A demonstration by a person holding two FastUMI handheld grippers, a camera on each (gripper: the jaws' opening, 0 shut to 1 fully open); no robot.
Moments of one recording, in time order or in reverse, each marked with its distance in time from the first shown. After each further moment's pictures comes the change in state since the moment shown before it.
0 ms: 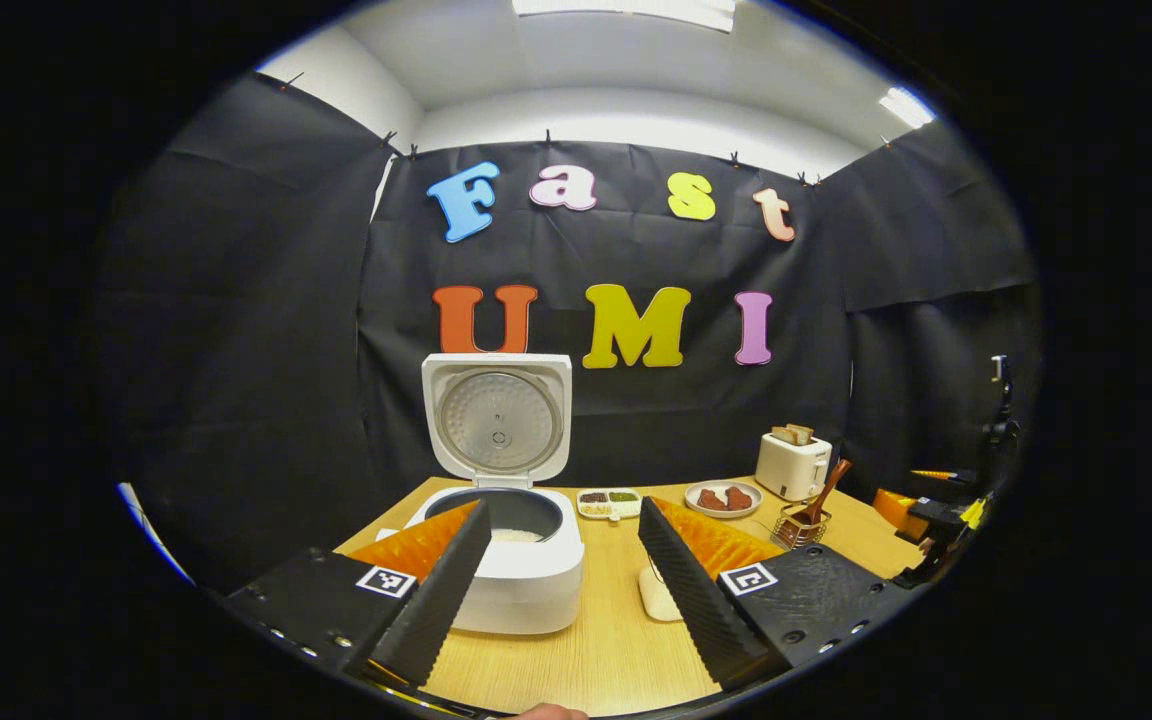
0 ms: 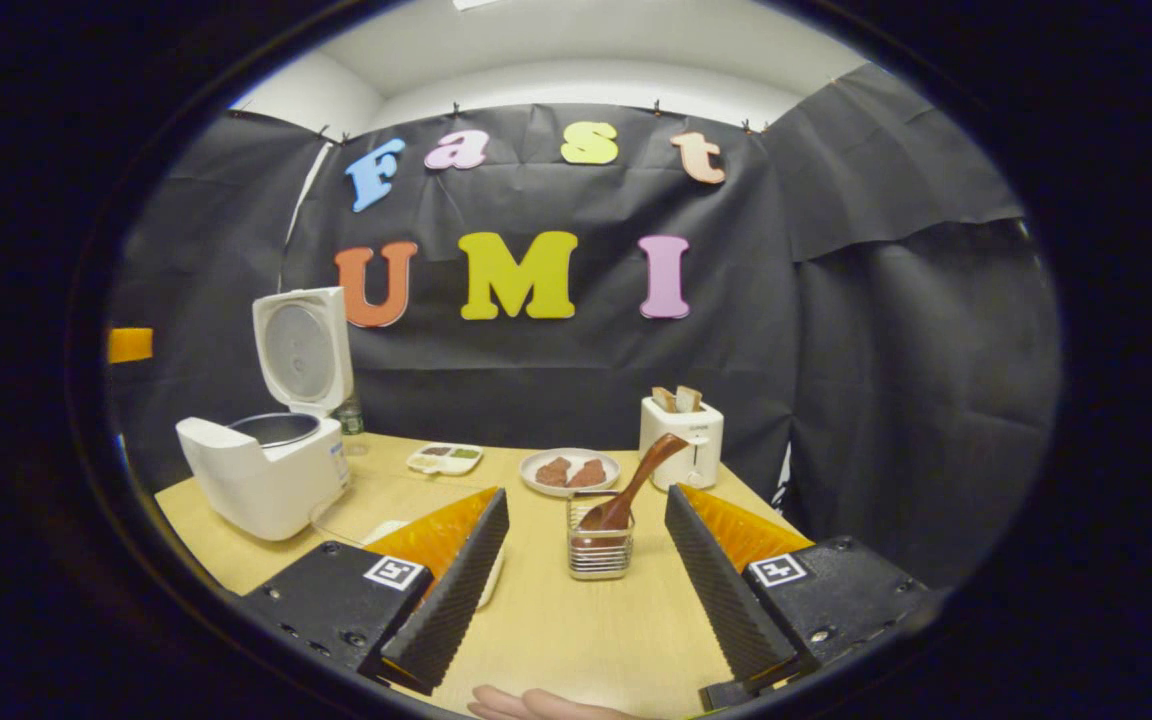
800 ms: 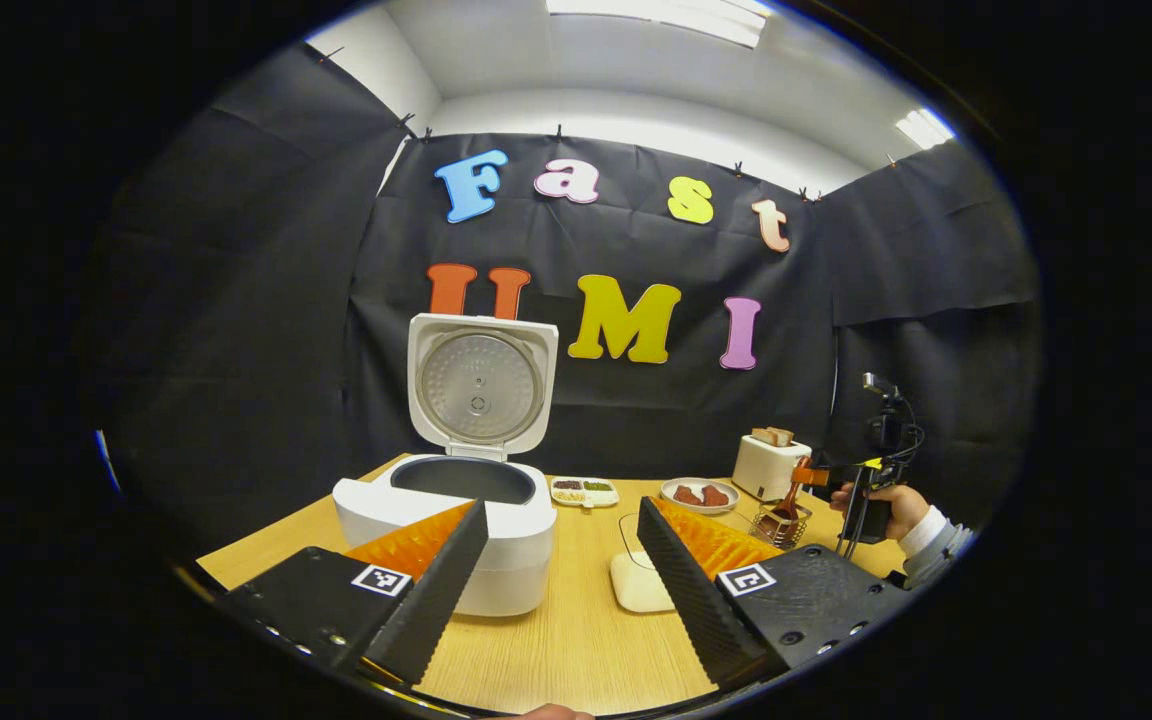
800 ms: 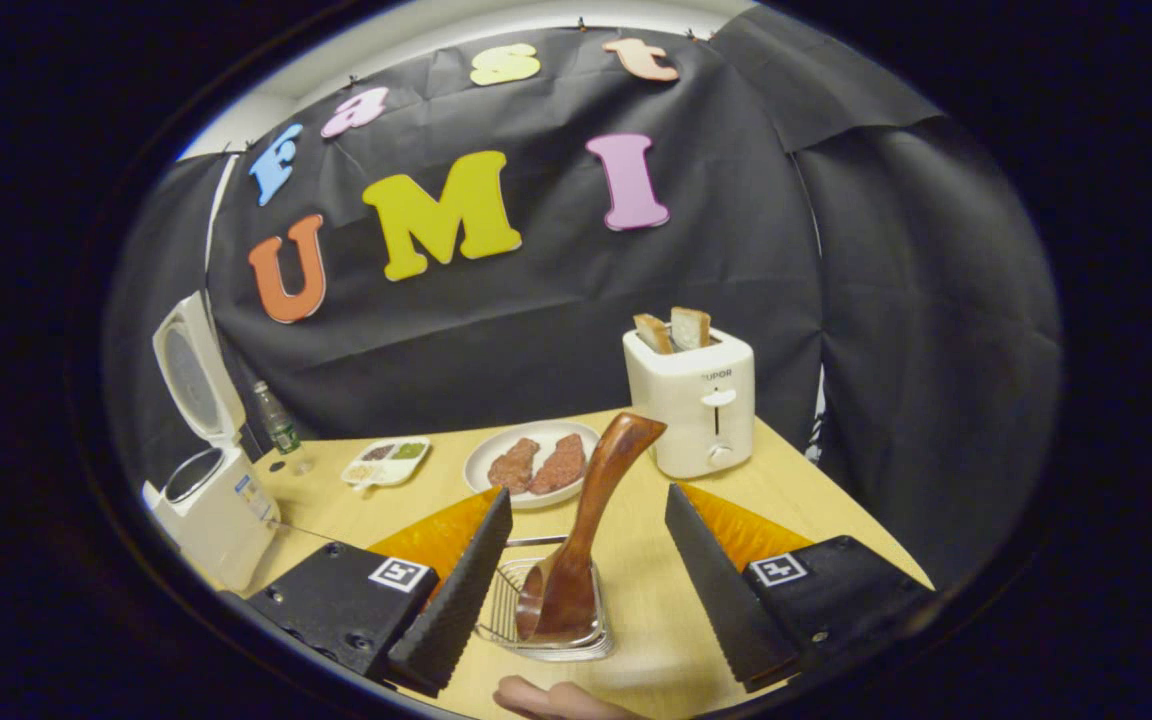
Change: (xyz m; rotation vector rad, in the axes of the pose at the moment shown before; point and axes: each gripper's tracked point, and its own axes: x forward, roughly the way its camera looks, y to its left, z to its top) left arm 0.004 -0.009 -0.049 -0.082 0.002 -0.042; right arm 0.215 -0.058 -0.048 0.177 0.258 0.000
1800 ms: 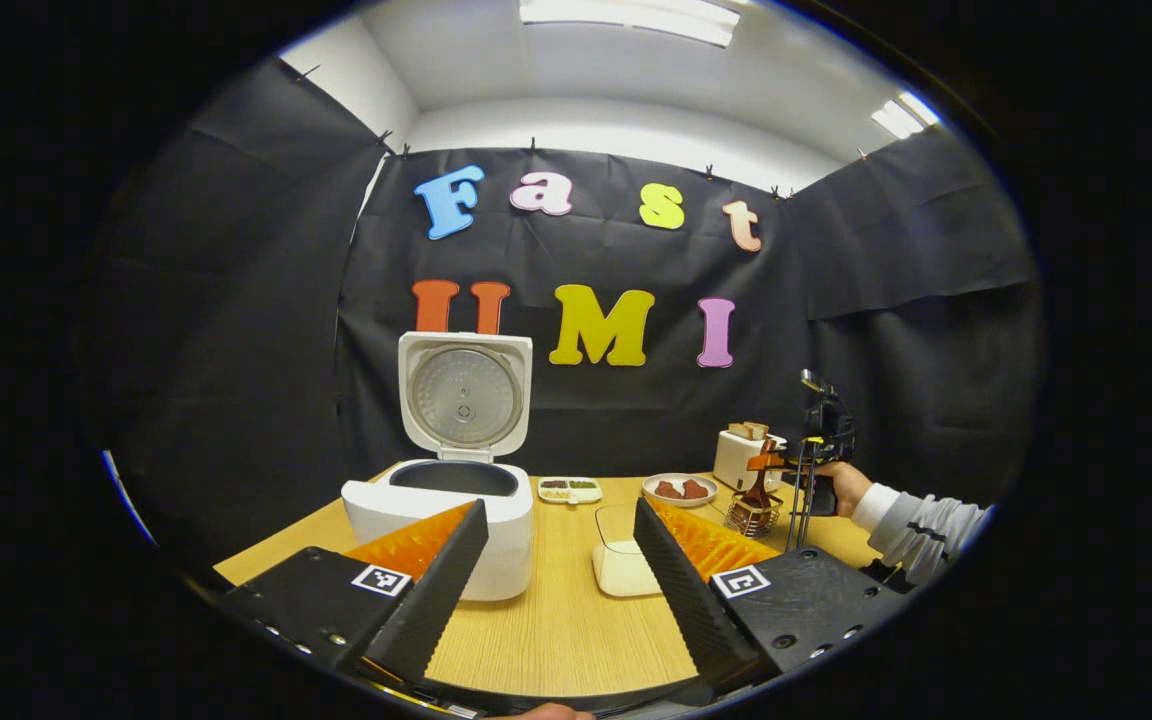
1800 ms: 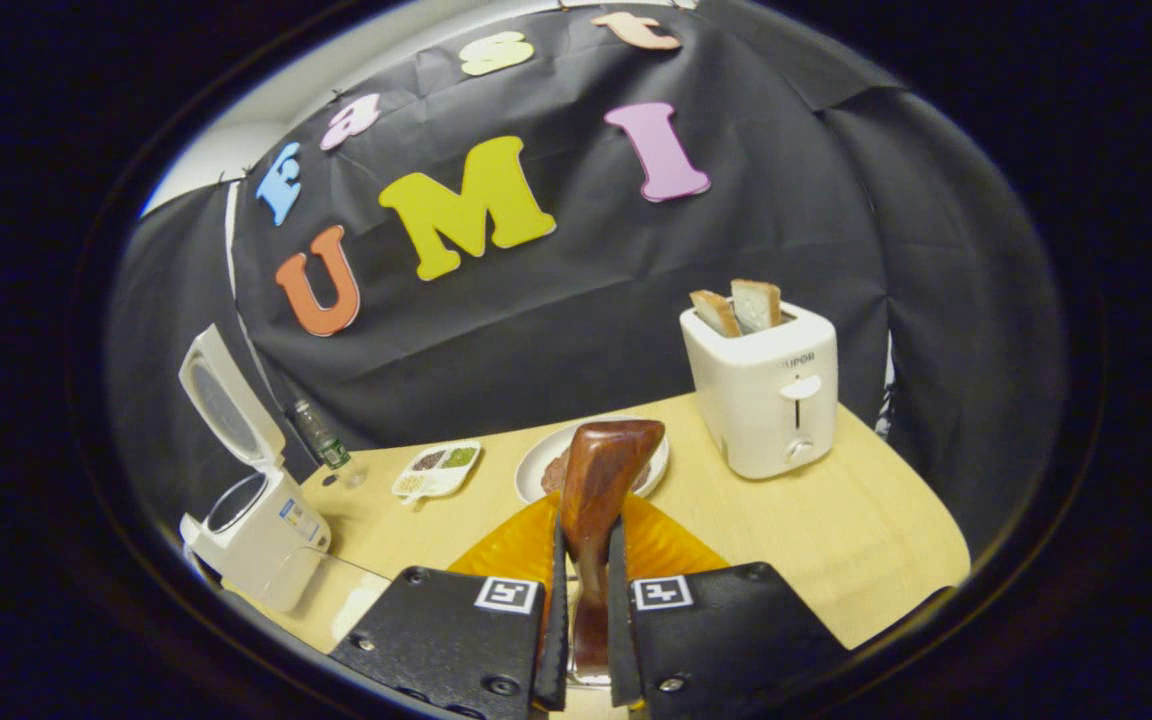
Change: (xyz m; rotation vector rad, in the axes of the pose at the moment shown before) left arm -0.056 -0.036 0.017 0.058 -0.013 -0.053; right arm 0.010 0.049 0.030 0.049 -0.018 0.216
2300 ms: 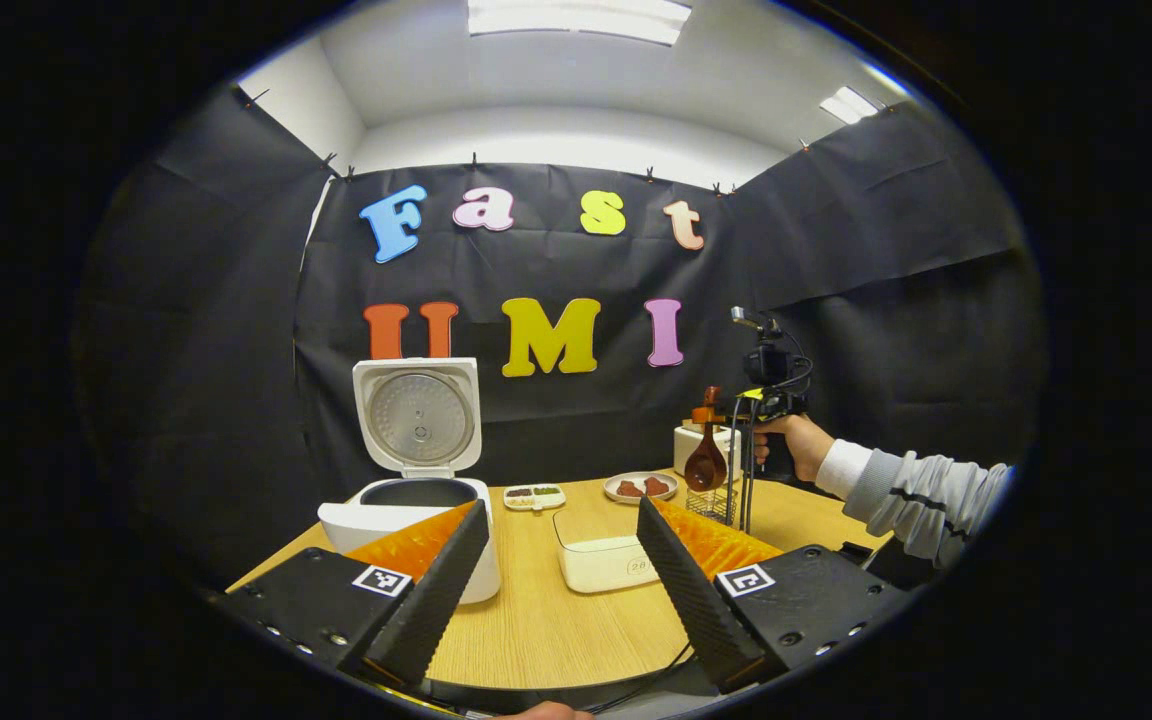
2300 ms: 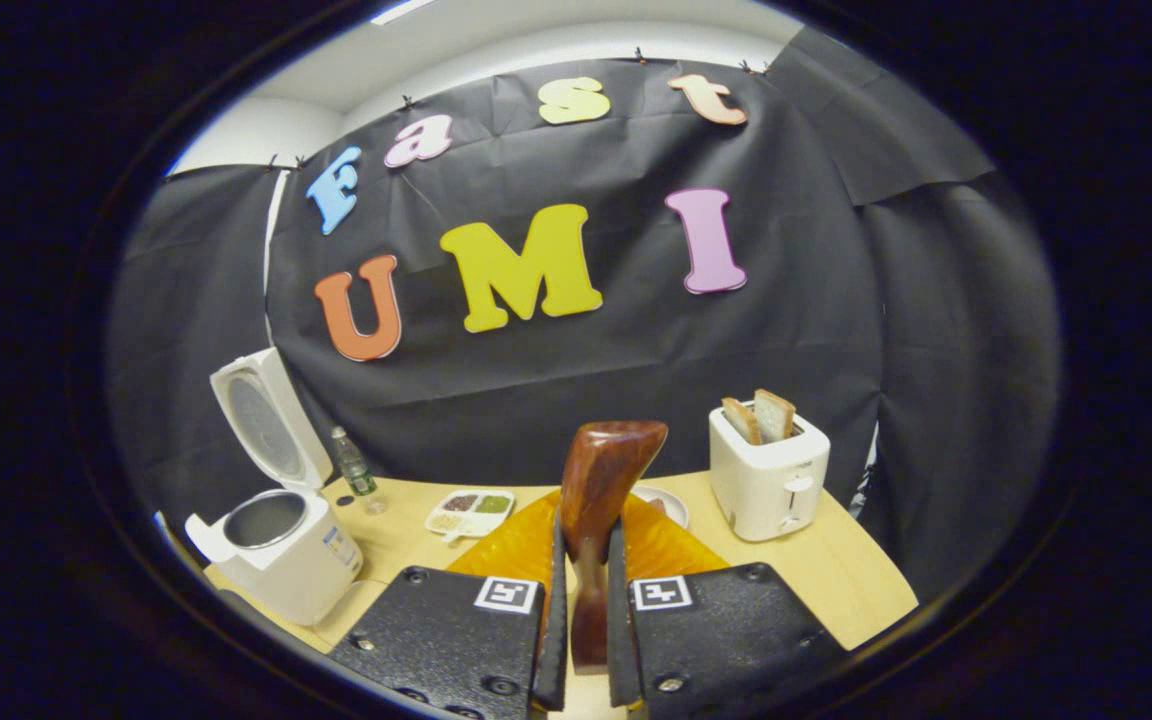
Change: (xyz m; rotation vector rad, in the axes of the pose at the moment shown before) left arm -0.027 -0.039 0.013 0.075 -0.030 -0.131; right arm -0.062 0.089 0.064 -0.110 -0.147 -0.020
